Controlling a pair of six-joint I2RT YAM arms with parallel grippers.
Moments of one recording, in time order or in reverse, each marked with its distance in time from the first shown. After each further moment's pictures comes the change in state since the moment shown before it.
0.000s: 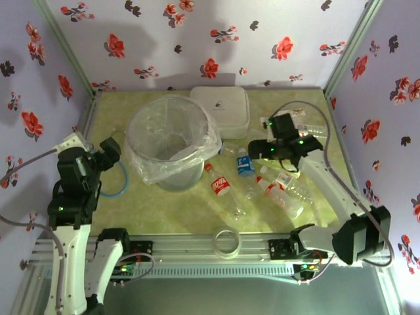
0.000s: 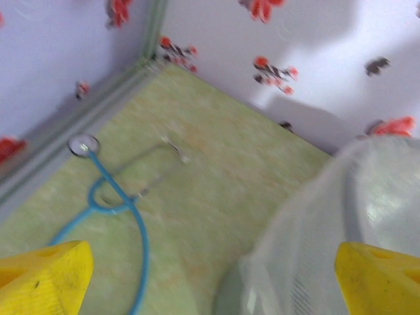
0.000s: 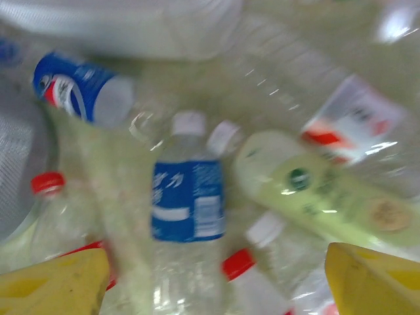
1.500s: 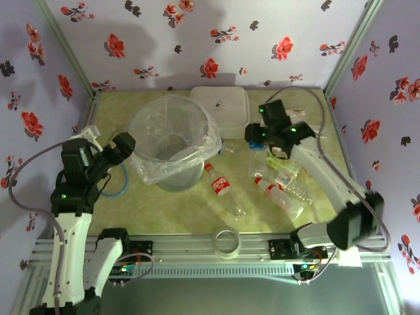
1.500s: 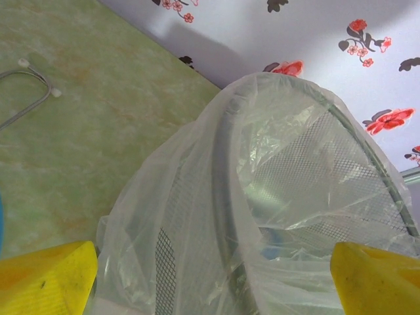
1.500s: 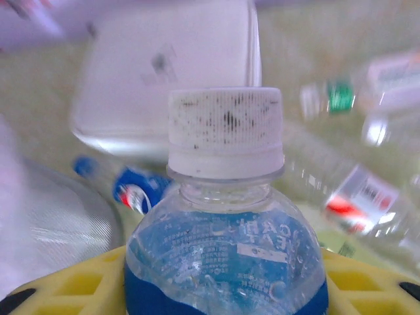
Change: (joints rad) left arm -0.023 0.112 -0.009 0.099 0.344 -0.151; right arm 0.040 -0.062 0.210 0.088 0.103 0.100
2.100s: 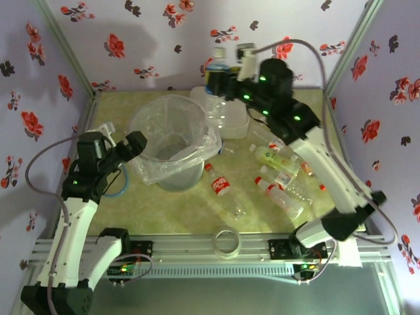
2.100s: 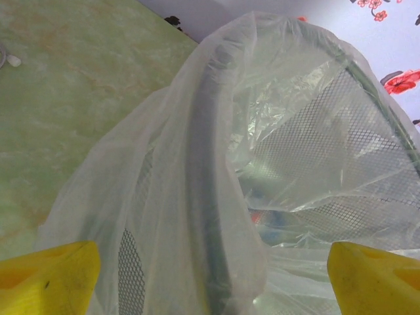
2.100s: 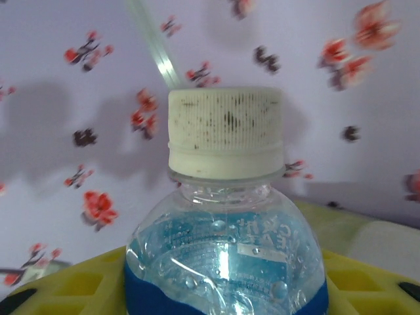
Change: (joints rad) left arm -0.111 0.101 -0.044 0.089 -0.019 -0.007; right arm 0.299 0.377 0.597 0.301 -0.225 -0.027
